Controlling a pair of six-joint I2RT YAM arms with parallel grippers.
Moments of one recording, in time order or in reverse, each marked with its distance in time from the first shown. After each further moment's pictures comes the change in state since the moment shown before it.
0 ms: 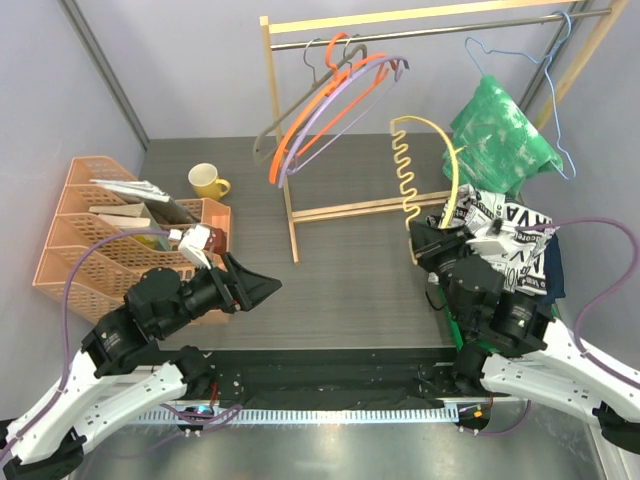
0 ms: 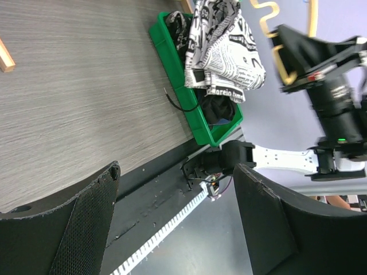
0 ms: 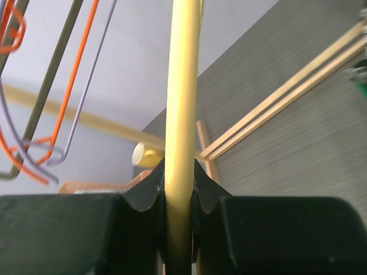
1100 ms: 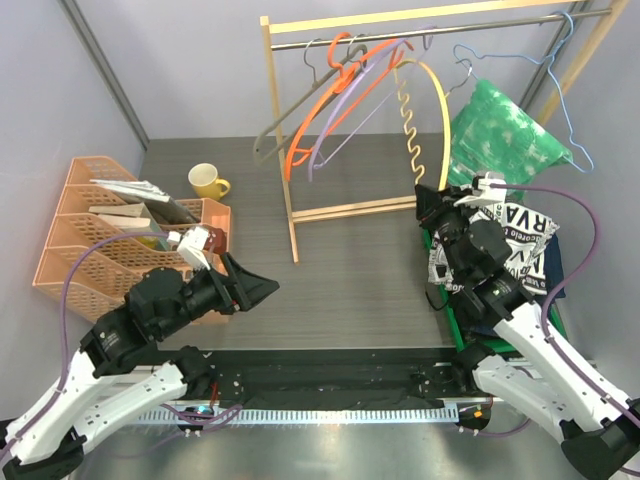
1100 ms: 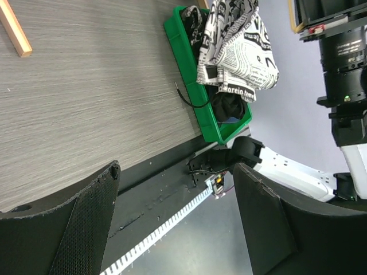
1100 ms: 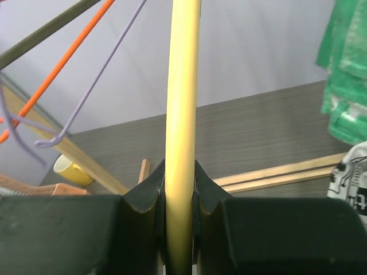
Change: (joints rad) left arm 0.000 -0.019 0.012 -0.074 -0.030 -0.025; right arm -0.468 0.131 -0.116 0.555 -0.598 -0.702
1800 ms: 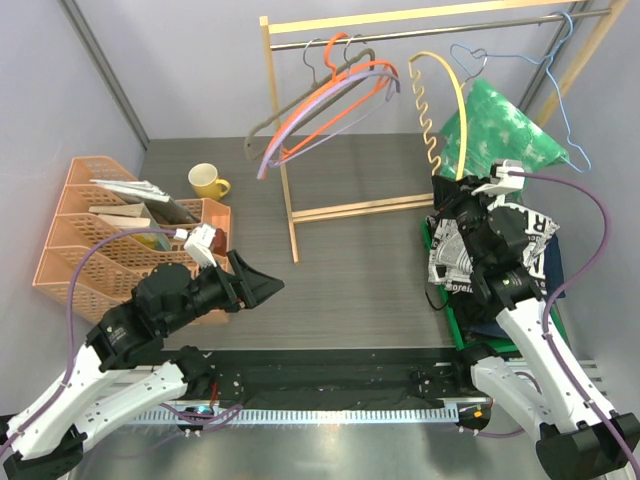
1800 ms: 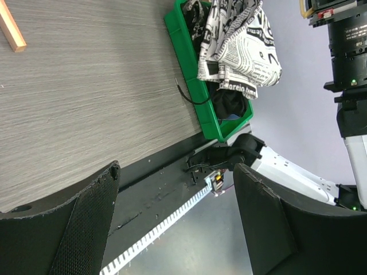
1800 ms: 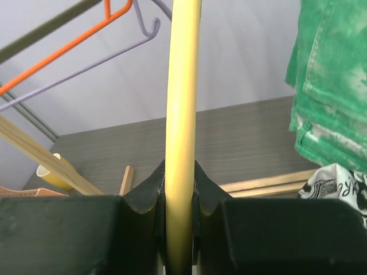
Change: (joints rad) left arm 0.000 0.054 0.002 0.022 0.021 -0.010; right arm -0.257 0.026 0.029 -0.020 -0.245 -0.019
